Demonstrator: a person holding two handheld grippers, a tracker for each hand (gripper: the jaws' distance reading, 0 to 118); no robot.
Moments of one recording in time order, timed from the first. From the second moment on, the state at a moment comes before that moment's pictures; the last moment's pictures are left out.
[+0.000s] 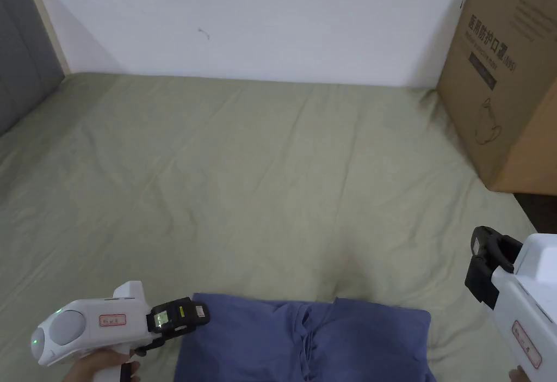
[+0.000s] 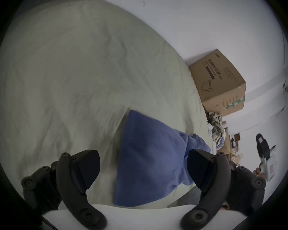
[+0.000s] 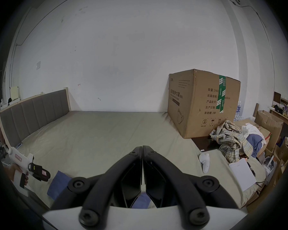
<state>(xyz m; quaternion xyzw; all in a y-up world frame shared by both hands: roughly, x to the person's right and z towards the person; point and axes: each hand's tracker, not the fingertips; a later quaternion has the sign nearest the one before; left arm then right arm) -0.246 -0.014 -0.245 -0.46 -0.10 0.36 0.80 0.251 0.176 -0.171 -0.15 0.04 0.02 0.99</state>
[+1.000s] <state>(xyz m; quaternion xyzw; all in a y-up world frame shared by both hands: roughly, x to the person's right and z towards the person) -0.281 0.043 -0.240 -0.45 -0.07 0.17 0.88 0.254 0.183 -0.169 -0.14 0.04 0.02 0.99</state>
